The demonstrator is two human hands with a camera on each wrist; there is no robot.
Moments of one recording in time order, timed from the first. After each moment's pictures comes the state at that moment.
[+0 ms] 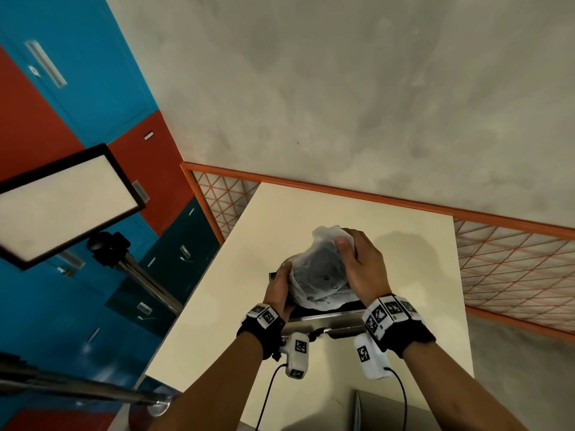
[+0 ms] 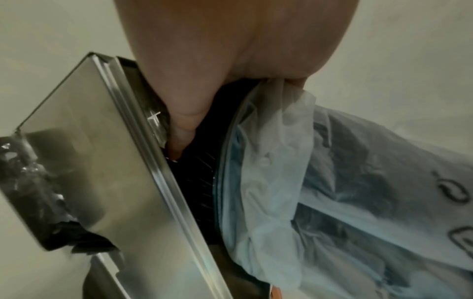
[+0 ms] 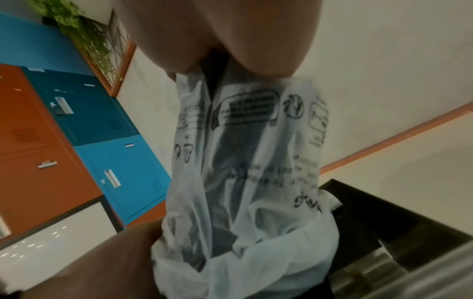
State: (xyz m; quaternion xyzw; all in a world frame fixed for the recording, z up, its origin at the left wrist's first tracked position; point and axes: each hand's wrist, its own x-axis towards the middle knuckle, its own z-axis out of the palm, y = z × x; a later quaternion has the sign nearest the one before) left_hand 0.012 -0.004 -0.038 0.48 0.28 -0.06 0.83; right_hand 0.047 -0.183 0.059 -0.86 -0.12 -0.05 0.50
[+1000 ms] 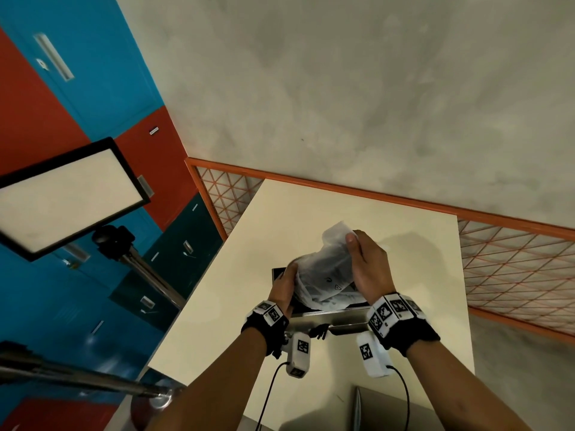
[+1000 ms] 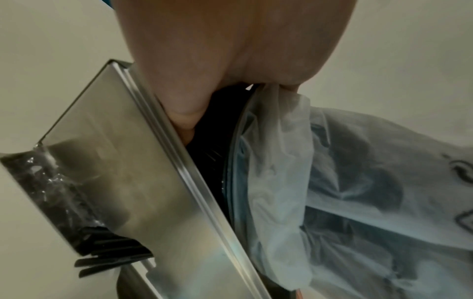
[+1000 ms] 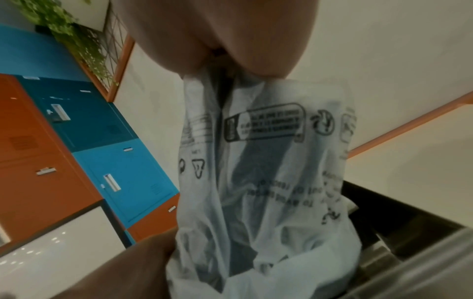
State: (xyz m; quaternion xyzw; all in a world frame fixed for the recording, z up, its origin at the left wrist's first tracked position) left_hand 0.013 -0.001 -0.062 0.50 0.30 -0.08 0.81; right_hand 0.042 -0.186 0.062 -0.86 -0.12 -0.04 0.49
